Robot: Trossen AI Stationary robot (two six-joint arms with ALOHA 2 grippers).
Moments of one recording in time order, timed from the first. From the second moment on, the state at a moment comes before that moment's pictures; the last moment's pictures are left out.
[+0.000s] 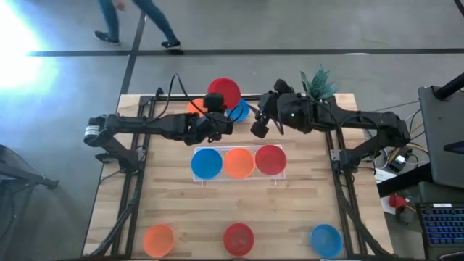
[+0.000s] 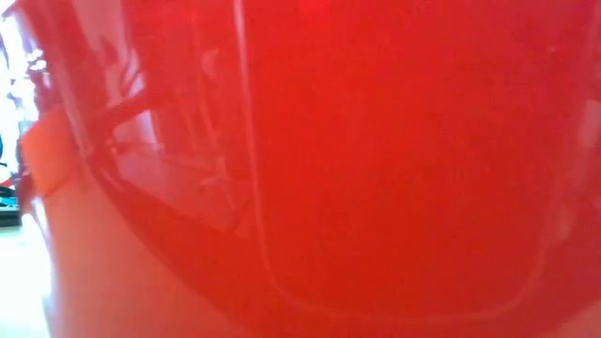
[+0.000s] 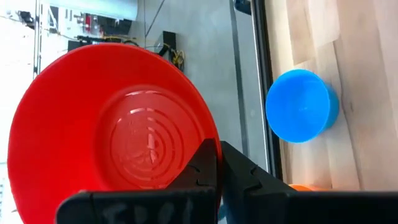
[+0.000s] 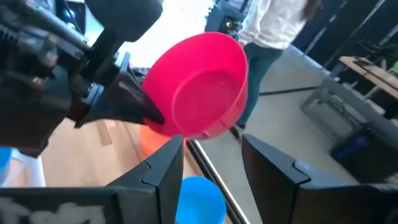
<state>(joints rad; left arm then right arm) 0.05 1.53 1.40 -0.49 -0.87 0.82 -0.07 1.42 1.45 -0.42 0.55 -0.11</state>
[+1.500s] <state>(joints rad) 0.03 1.54 1.40 -0.50 -0.88 0.85 -0.25 1.56 1.45 -0.25 0.37 0.05</state>
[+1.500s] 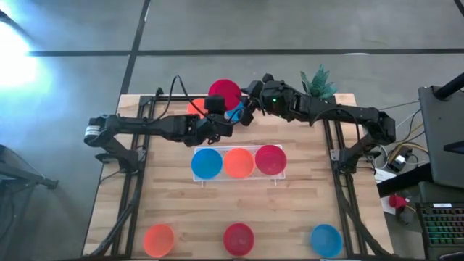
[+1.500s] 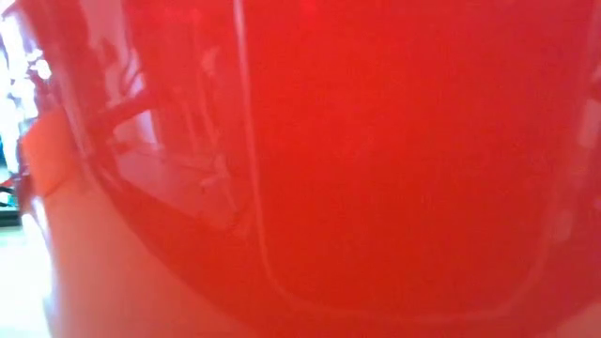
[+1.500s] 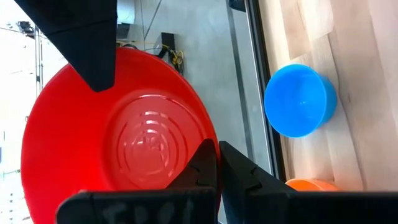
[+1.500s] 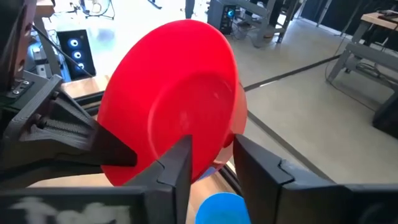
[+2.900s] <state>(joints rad) 0.03 1.54 1.40 -0.49 -0.88 0.73 -0.27 1.56 1.45 -0.26 0.39 0.07</state>
